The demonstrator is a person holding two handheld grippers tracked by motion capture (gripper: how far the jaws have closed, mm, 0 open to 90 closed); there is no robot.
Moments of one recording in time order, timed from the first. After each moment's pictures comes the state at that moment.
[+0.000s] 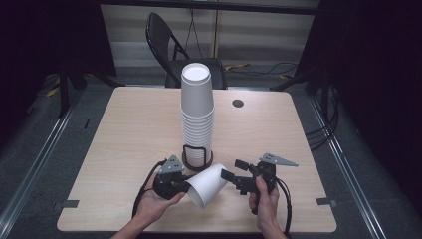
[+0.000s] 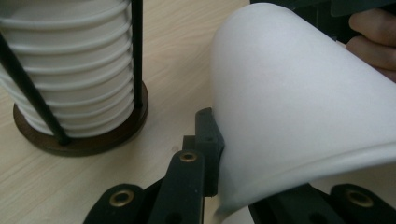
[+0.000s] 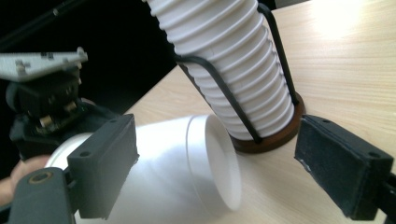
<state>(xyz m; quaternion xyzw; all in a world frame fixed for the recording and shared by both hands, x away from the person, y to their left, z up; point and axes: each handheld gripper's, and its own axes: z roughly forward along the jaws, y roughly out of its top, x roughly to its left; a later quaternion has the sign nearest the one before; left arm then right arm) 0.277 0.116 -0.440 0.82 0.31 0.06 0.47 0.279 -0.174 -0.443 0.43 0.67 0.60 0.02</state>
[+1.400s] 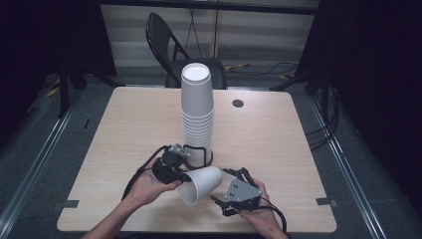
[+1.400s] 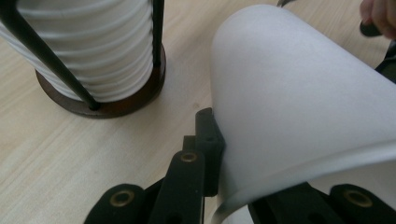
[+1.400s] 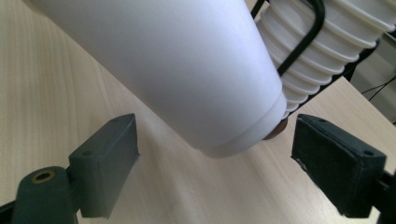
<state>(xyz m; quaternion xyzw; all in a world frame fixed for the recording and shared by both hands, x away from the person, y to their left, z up) 0.310 0.111 -0.410 0.89 0.31 0.00 0.32 0.247 -0.129 -0.462 0.10 0.85 0.42 0.29</state>
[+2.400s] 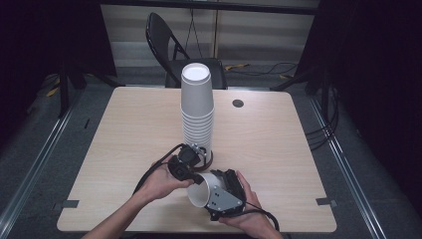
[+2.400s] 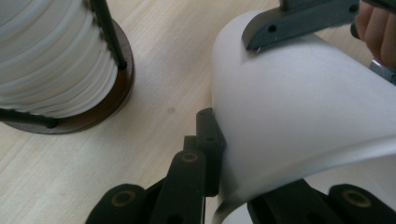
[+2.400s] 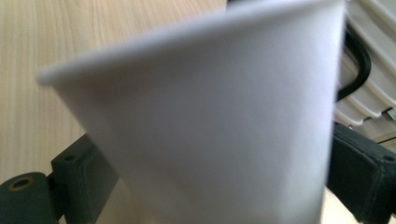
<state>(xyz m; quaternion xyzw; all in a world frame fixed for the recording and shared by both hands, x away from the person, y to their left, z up) 0.319 0.074 -0.407 0.92 0.29 -0.04 0.27 0.237 -0.092 -0.463 0.05 0.86 0.39 0.34</state>
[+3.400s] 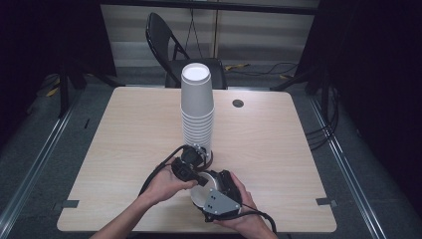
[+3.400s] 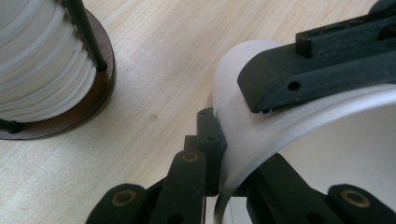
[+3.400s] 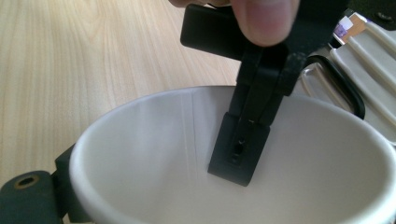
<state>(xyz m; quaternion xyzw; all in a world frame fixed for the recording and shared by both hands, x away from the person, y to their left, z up) 0.320 0.068 -0.416 0.90 0.32 -0.07 0.28 0.230 -0.081 -0.457 0.03 0.84 0.42 0.35</state>
